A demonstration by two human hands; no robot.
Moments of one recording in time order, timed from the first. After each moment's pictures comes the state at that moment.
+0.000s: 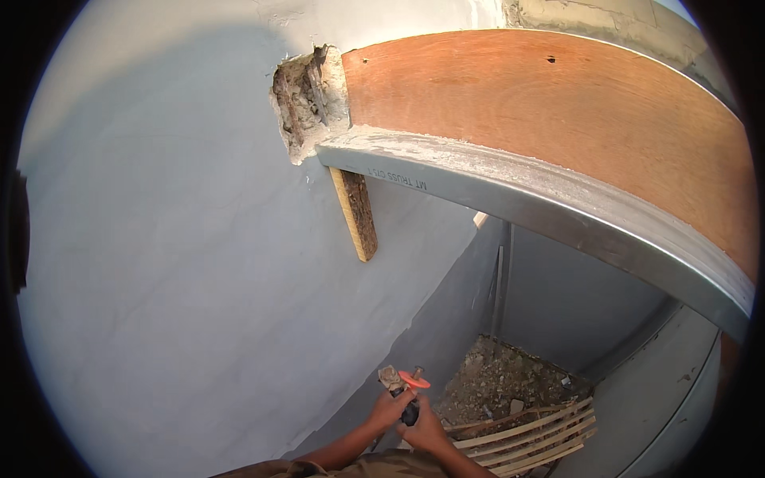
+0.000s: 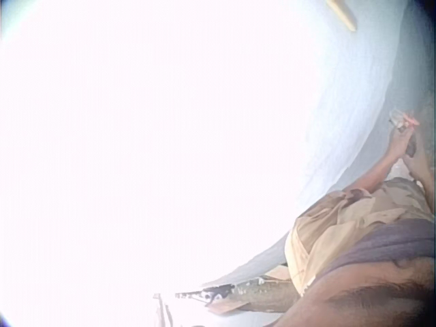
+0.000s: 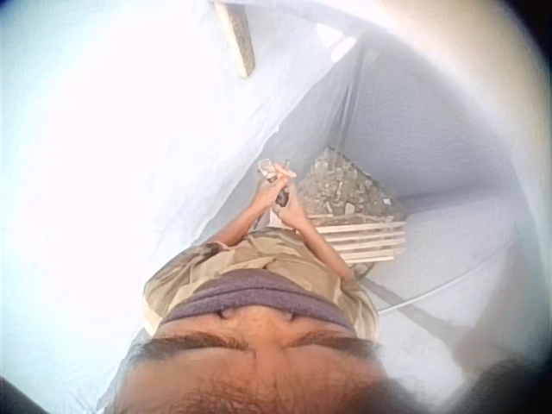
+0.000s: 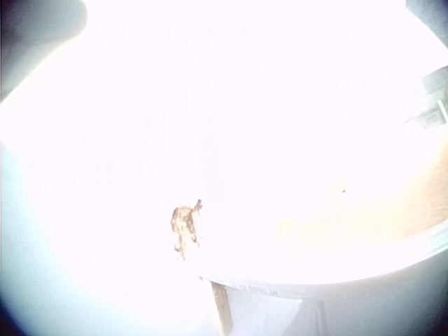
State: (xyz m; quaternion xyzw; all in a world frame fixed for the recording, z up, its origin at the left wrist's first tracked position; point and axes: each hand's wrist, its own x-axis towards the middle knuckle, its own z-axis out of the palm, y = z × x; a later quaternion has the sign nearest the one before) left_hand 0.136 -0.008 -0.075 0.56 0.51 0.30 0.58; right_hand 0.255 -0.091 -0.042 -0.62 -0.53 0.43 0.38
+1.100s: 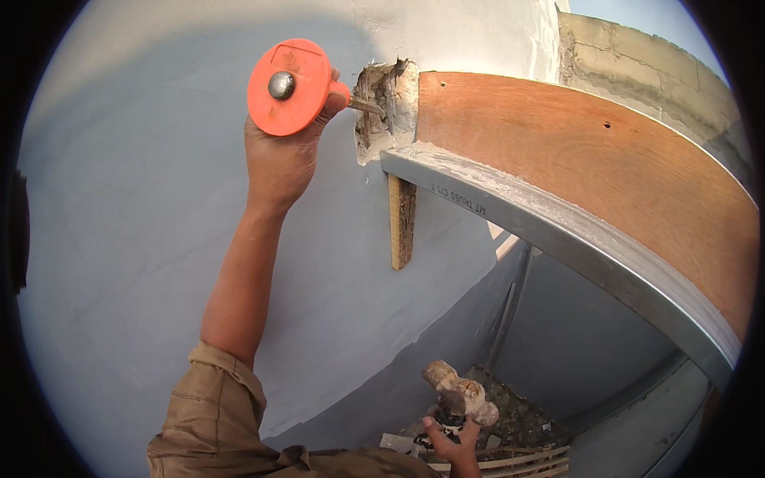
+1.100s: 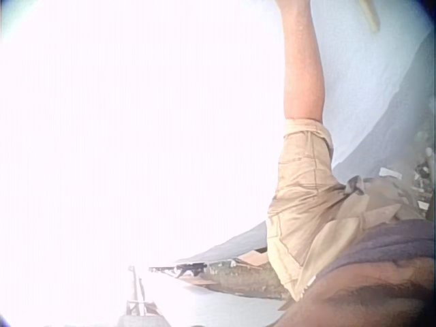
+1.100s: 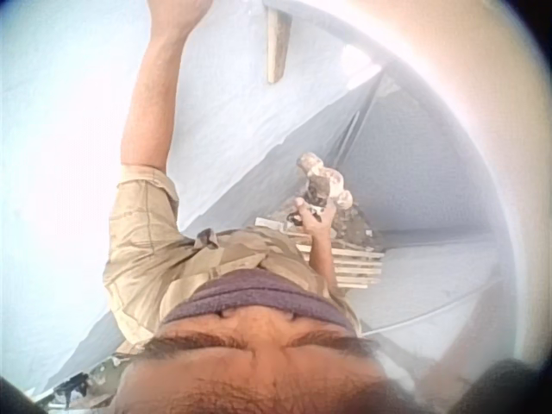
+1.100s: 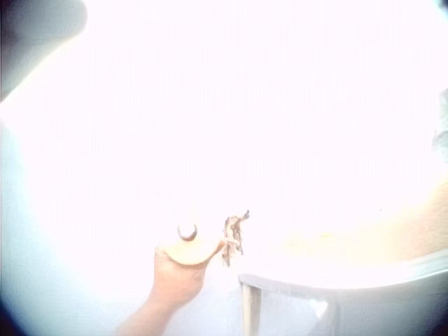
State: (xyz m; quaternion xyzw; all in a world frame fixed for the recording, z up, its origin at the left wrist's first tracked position) left_hand 0.080 0.100 0.382 0.70 0.06 0.71 0.08; right_hand 0.291 -0.107 0.031 -0.46 -0.50 0.35 0.65
